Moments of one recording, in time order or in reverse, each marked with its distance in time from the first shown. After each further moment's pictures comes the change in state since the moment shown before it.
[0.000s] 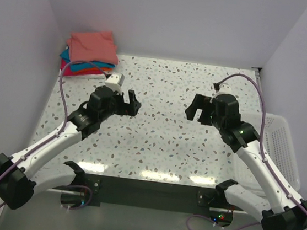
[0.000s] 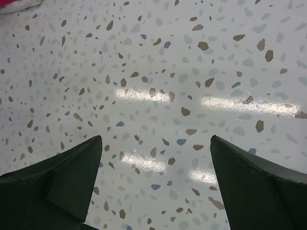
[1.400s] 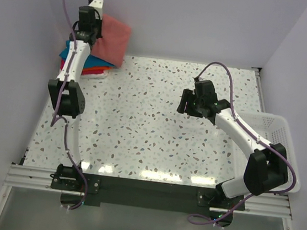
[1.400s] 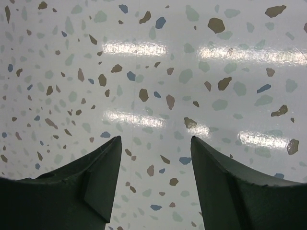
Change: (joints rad) left arm 0.479 1.246 1.561 -0.290 -0.050 0.531; right arm -0.029 0.433 0.119 0.064 -0.083 0.013
